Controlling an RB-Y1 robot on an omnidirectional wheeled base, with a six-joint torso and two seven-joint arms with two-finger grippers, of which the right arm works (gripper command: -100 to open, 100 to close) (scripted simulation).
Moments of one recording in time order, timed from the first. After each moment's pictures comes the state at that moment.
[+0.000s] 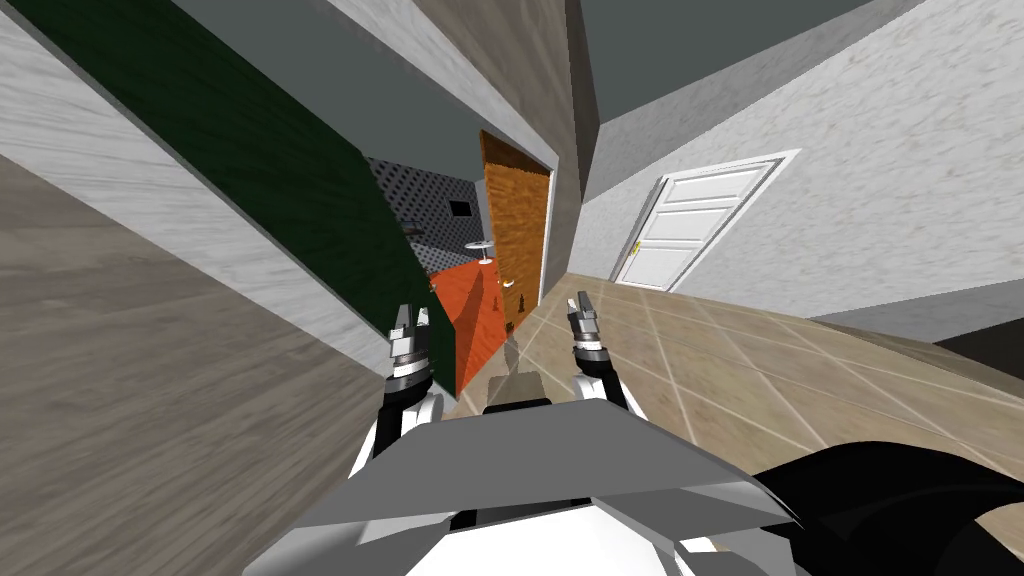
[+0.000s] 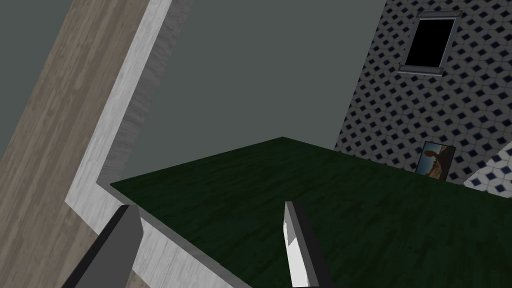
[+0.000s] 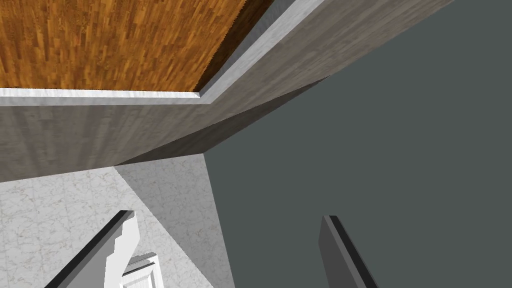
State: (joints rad) arm 0.48 -0.02 0.09 -2.12 -0.01 -0.56 0.14
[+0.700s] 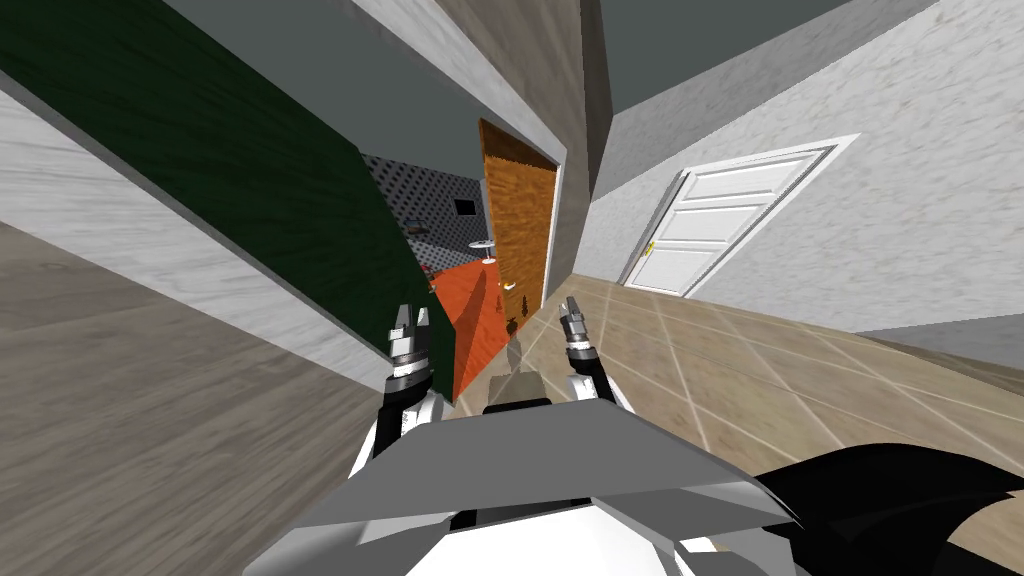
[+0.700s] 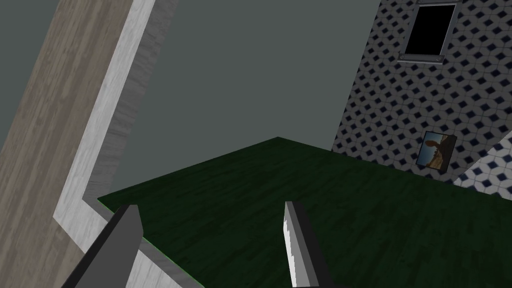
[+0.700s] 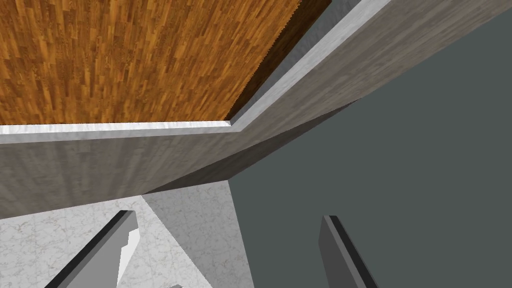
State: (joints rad) arm 0.42 -0.05 0.11 -1.98 0.00 -0.58 0.12
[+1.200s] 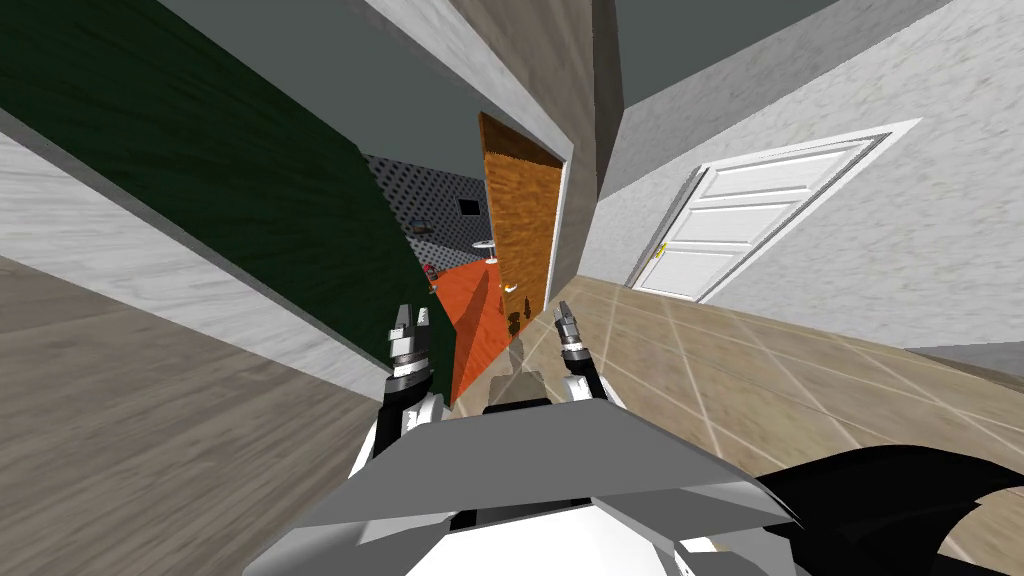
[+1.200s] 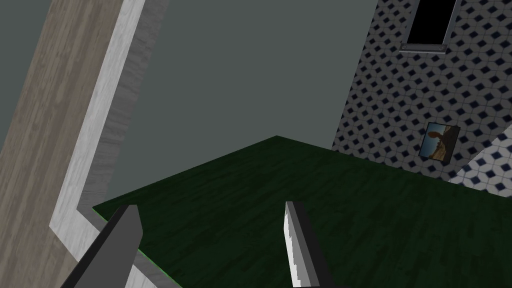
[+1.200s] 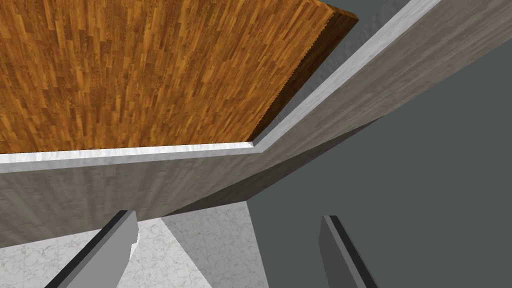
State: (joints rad) arm 0.38 -0.06 0.13 -1.87 0.01 -0.60 0.11
